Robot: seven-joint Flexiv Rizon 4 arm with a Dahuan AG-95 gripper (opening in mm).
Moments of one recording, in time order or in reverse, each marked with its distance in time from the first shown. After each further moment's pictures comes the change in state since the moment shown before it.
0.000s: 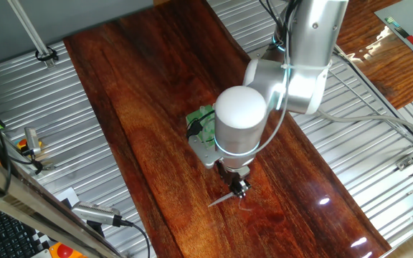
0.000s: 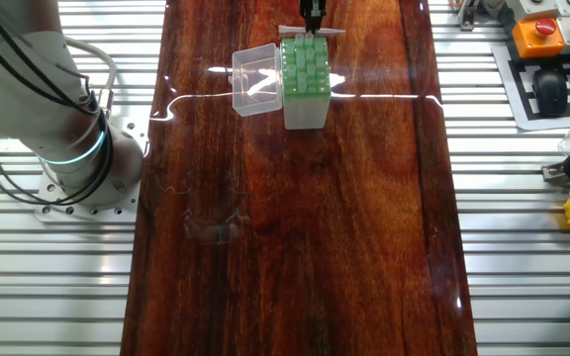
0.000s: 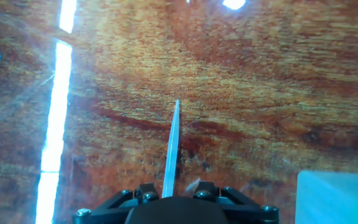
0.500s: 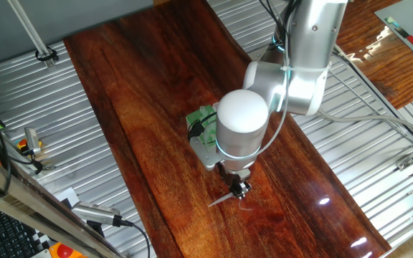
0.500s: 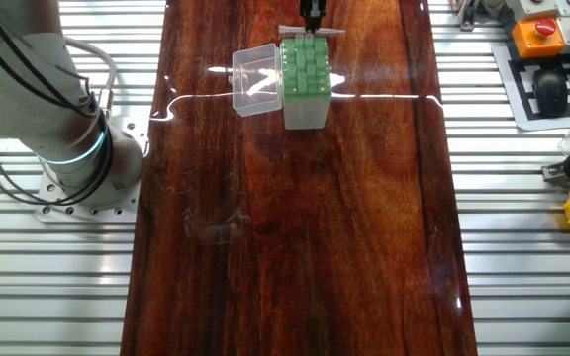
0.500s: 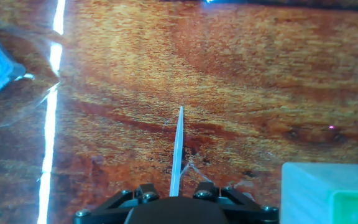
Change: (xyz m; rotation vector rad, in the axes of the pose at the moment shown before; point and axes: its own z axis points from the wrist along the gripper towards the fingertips) arm -0.009 -0.002 0.002 0.027 -0.024 0.021
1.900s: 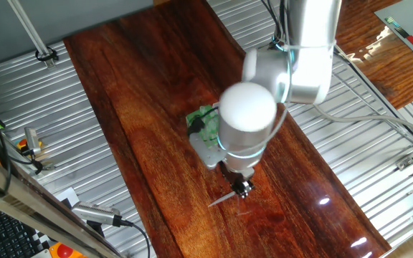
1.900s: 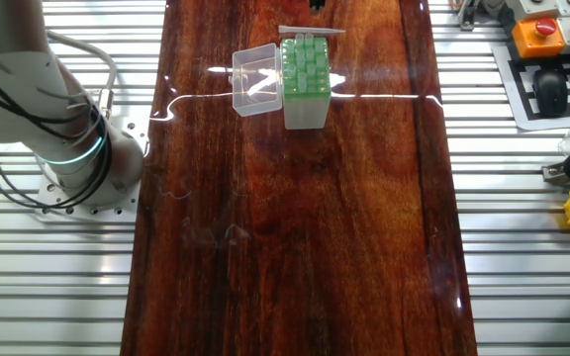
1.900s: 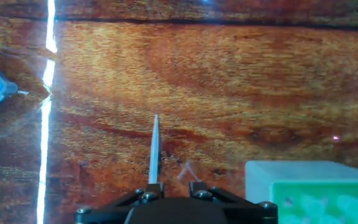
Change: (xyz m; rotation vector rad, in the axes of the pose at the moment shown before) arm -0.002 0.013 -0.042 0.038 -0.001 0.017
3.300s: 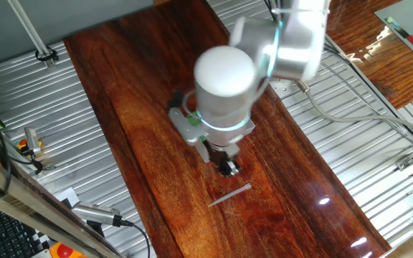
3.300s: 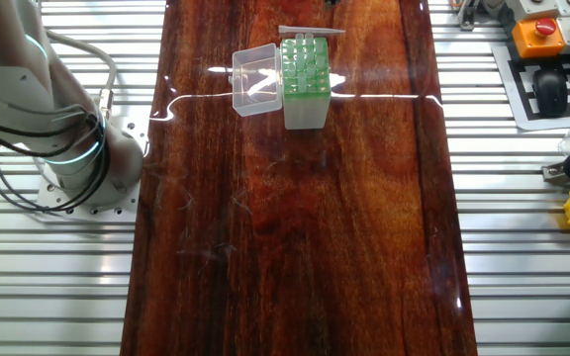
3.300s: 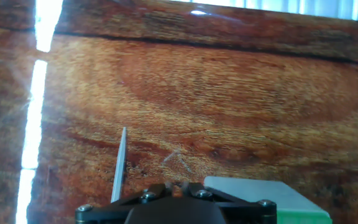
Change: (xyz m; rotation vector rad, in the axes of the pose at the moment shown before) arm -0.015 -0.036 -0.063 -0.008 0.014 0.001
